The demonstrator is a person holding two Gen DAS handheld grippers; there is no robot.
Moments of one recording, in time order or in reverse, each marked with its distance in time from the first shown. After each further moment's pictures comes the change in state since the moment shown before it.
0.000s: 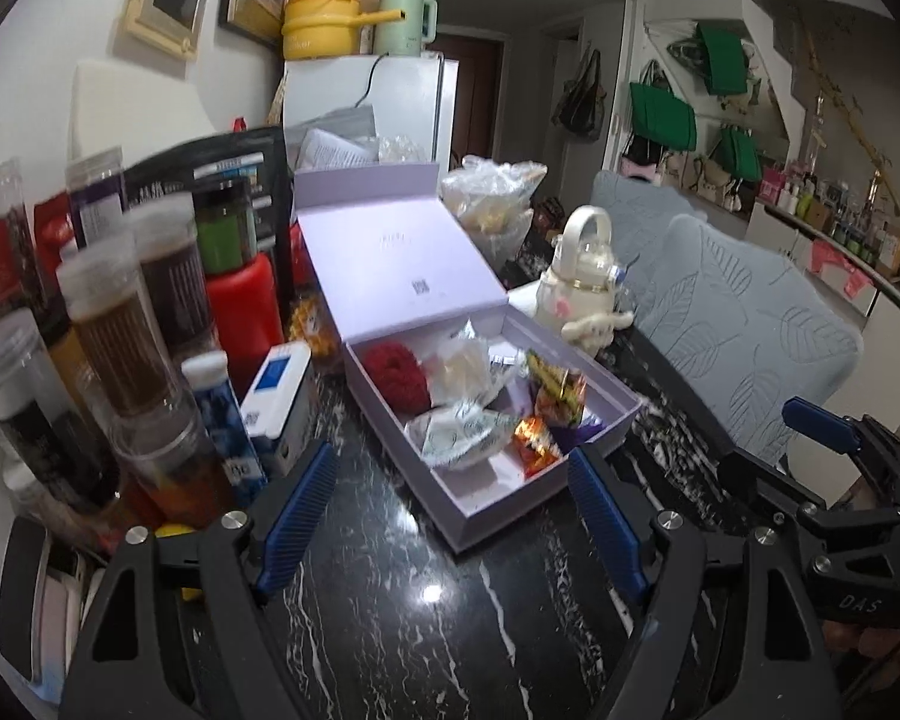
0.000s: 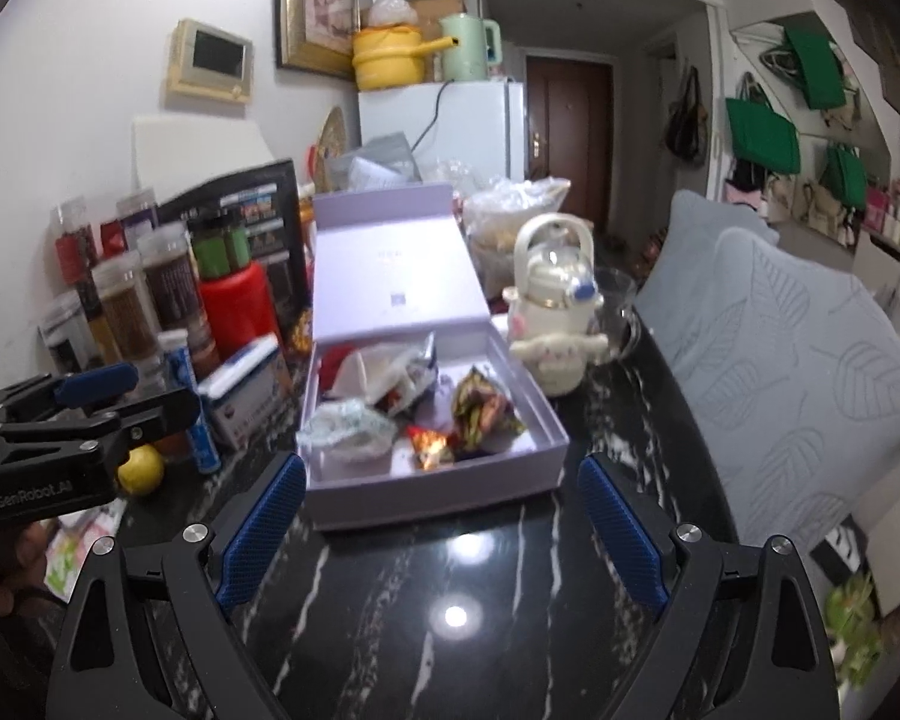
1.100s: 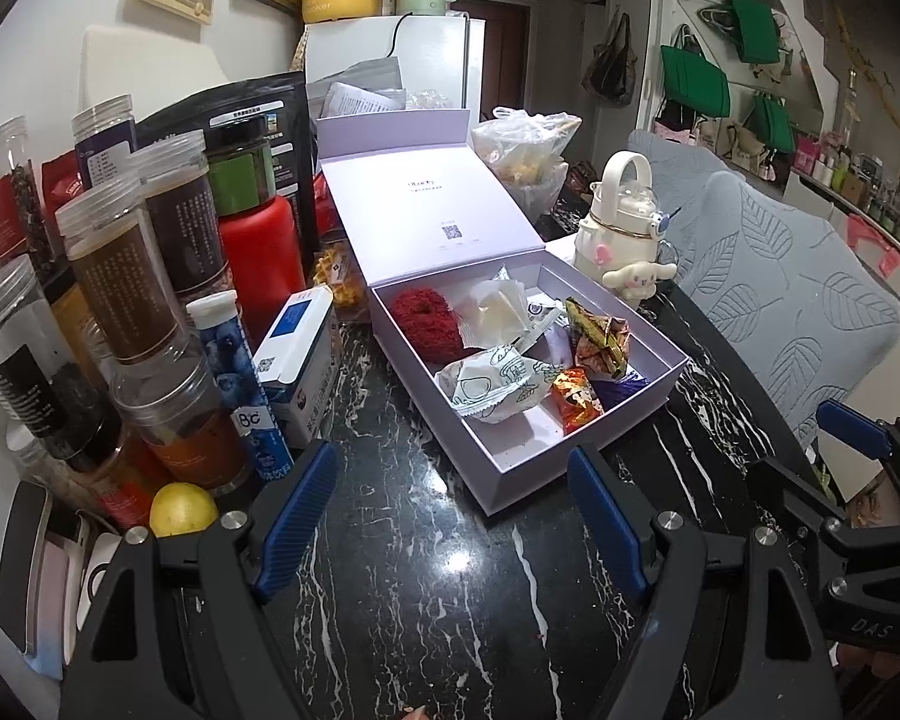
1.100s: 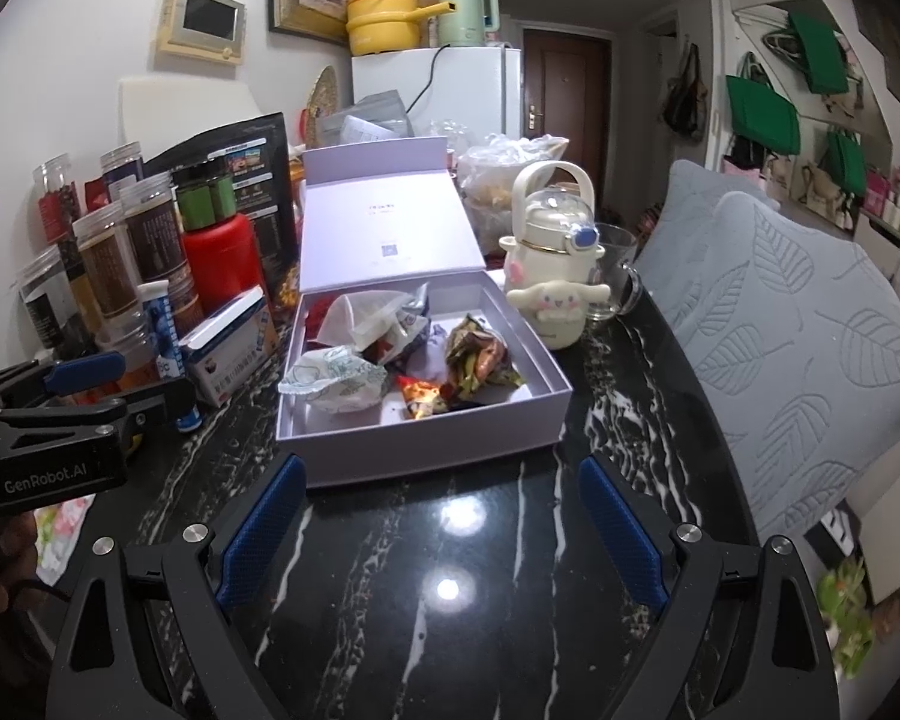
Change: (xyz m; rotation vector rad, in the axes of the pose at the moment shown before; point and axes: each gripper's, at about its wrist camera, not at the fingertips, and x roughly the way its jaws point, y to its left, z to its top) left arm 0.023 0.001 -0.016 -0.007 0.078 0.081; right arm 0.020 0.001 -0.019 0.001 0.060 -0.014
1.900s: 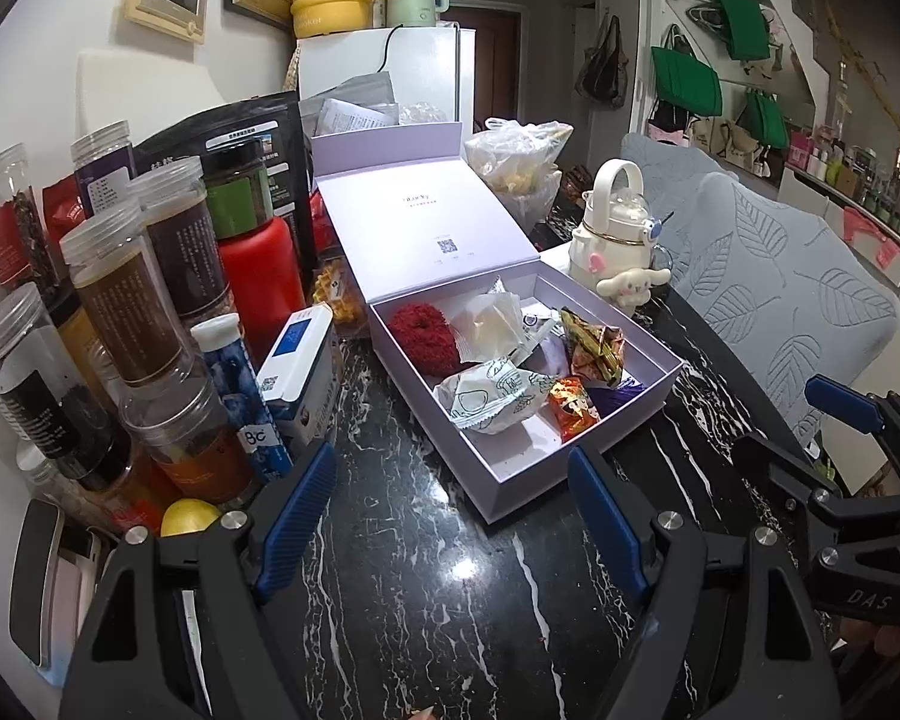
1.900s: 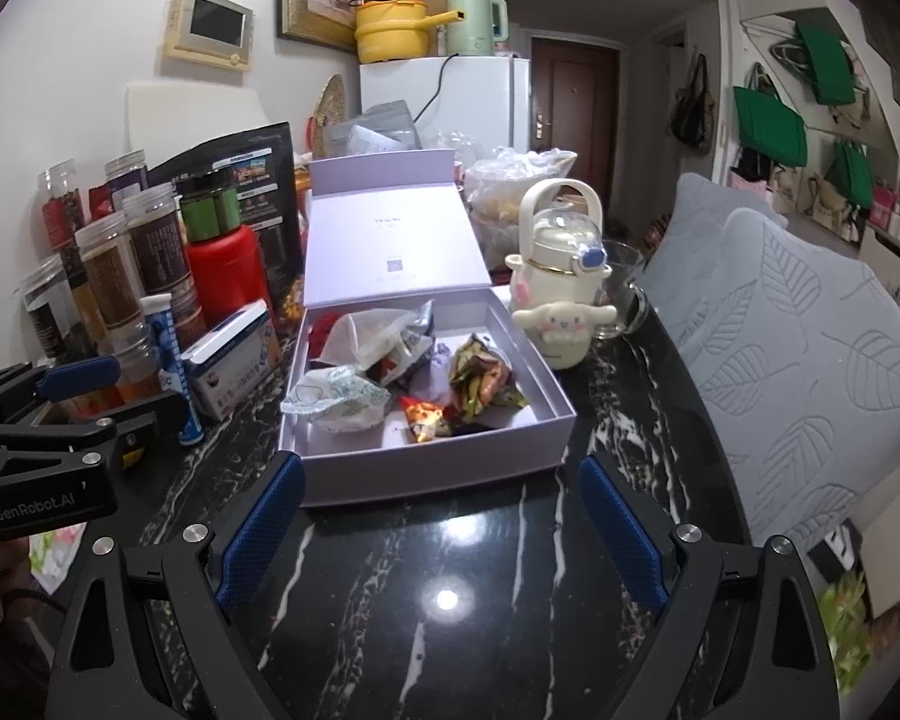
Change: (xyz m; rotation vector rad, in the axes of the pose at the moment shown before) left arm -0.007 -0.005 0.003 0.033 -0.020 0.011; right arm 0.003 0.000 0.011 -0.017 -0.018 0.010
